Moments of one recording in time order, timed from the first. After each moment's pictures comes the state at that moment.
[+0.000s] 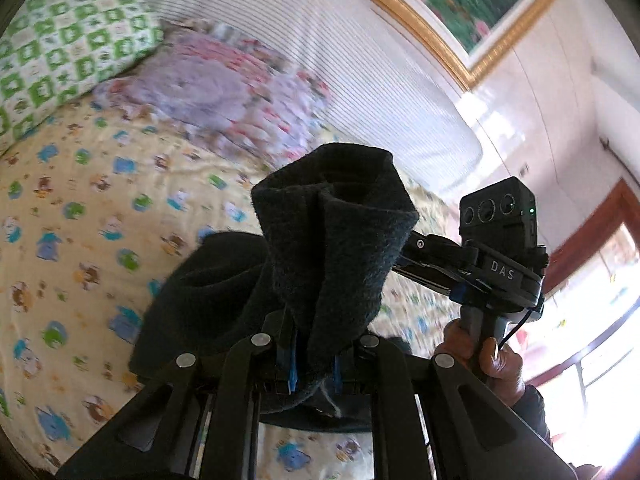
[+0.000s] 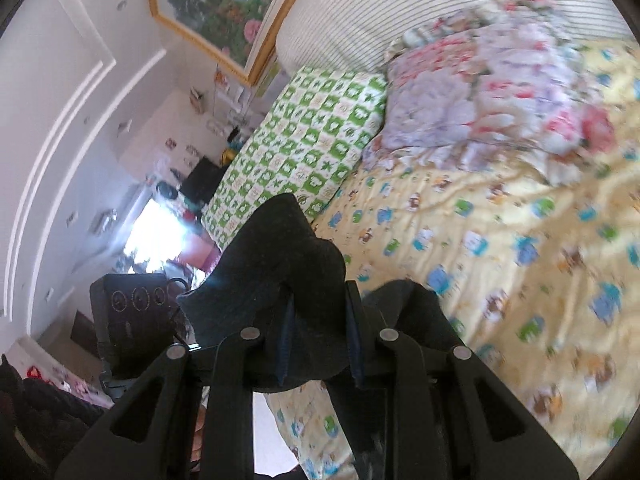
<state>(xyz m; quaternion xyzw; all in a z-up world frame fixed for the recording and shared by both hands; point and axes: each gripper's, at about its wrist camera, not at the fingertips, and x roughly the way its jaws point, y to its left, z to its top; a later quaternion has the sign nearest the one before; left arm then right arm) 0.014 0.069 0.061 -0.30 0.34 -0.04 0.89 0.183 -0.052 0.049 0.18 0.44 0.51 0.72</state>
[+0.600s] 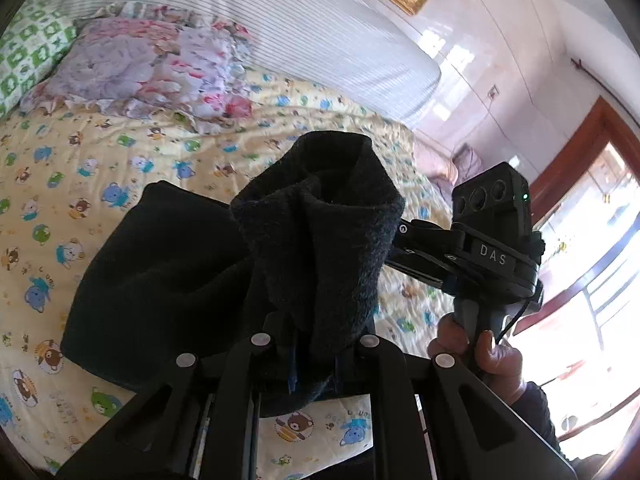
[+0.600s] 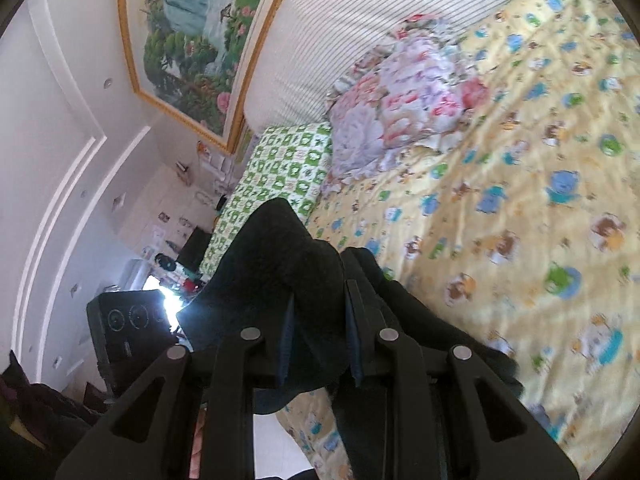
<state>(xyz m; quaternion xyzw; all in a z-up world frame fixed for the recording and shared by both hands) 0.034 -0.039 0.040 -0.21 0.39 -0.11 0.89 0.128 -0.174 0.015 0.27 0.41 0.44 0.76</state>
